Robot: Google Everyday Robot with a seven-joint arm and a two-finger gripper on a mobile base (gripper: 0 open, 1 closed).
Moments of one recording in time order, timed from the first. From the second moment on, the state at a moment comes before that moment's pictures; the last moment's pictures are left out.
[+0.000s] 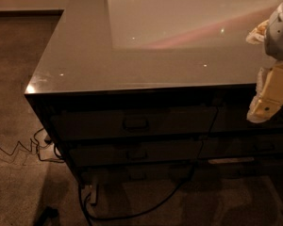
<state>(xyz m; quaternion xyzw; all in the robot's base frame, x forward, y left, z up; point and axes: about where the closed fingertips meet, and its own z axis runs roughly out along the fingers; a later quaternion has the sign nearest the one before) 0.438 -0.217 0.976 -0.60 0.78 -0.03 0.16</state>
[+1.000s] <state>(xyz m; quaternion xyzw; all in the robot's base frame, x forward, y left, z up) 0.437 -0.197 0.963 -0.66 0.73 -0.07 0.18</state>
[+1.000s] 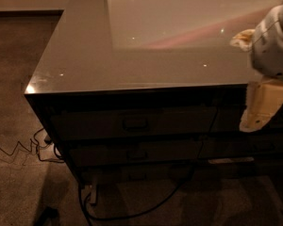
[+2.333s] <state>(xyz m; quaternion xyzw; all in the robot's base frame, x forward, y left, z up) 0.446 -0.181 0.914 -0.73 0.66 -0.06 0.17</state>
